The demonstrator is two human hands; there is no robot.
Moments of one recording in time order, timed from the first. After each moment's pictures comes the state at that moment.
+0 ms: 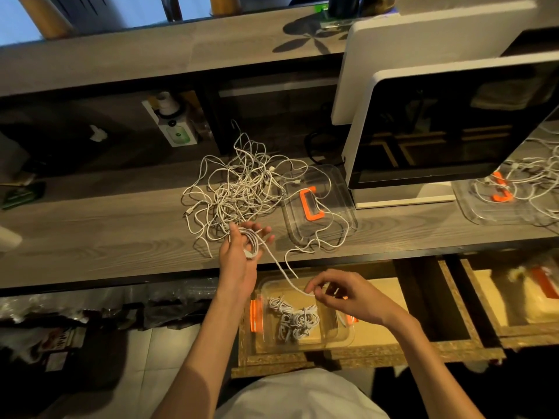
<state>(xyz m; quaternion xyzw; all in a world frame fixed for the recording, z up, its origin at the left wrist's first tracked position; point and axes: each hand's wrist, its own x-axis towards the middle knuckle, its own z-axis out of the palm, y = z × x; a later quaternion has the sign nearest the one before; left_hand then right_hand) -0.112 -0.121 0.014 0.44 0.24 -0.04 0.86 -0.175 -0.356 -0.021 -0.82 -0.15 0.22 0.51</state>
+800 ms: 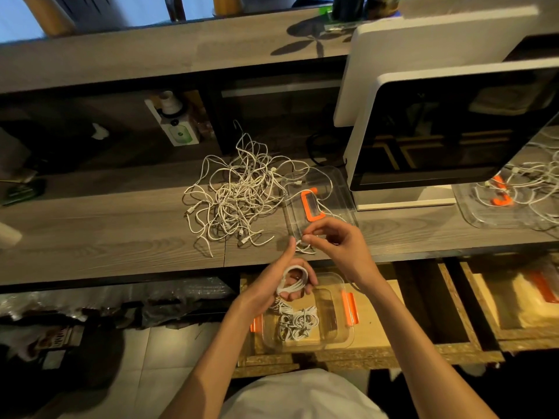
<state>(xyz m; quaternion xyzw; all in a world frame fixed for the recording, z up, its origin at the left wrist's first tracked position) -0.140 -0.142 0.011 0.63 0.01 -0.39 0.67 -0.120 -0.326 0.009 -0.75 -0.05 0.01 0.66</state>
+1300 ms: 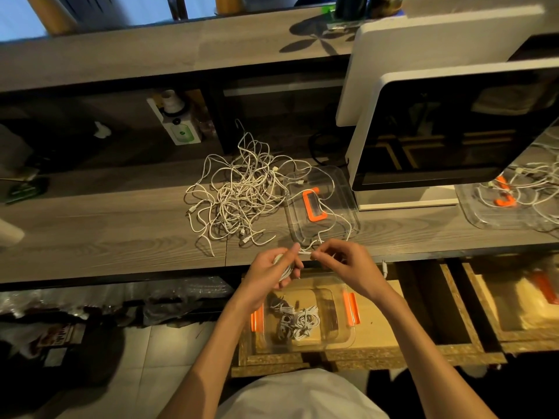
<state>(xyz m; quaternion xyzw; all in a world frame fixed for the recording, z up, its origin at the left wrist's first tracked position) -0.137 -0.131 0.005 0.69 0.05 -0.25 0.68 -0.137 -0.344 -0.014 -0.84 -0.08 0.08 0.53</state>
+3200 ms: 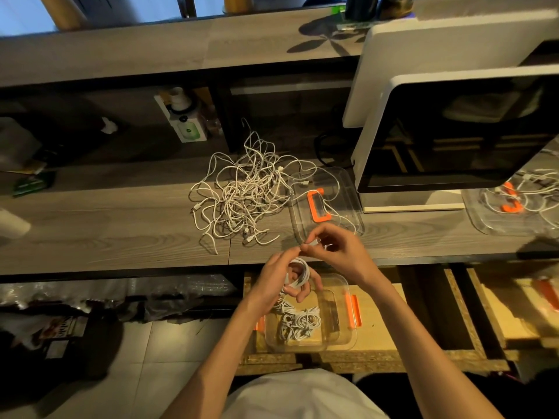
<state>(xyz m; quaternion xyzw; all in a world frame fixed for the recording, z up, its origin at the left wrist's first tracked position) -0.139 -0.146 0.007 0.60 0.05 -0.30 0.74 -0.112 -0.325 -0.003 -0.77 -0.11 0.07 0.62</state>
